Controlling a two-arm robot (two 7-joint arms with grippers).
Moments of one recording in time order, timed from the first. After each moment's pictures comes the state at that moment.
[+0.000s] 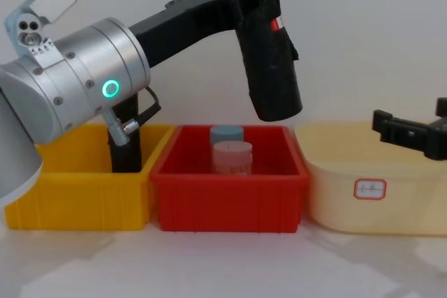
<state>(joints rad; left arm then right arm) -0.40 0.21 0.39 -1.49 -0.54 -0.16 -0.52 0.00 0.37 -0.24 -1.77 0.28 0.03 0.14</state>
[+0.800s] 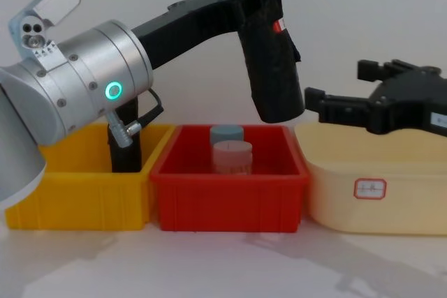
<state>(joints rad) -0.41 0.20 0.40 -1.48 -0.55 -0.16 -0.52 0.17 0.43 -0.33 -1.70 0.25 -0.03 0.38</state>
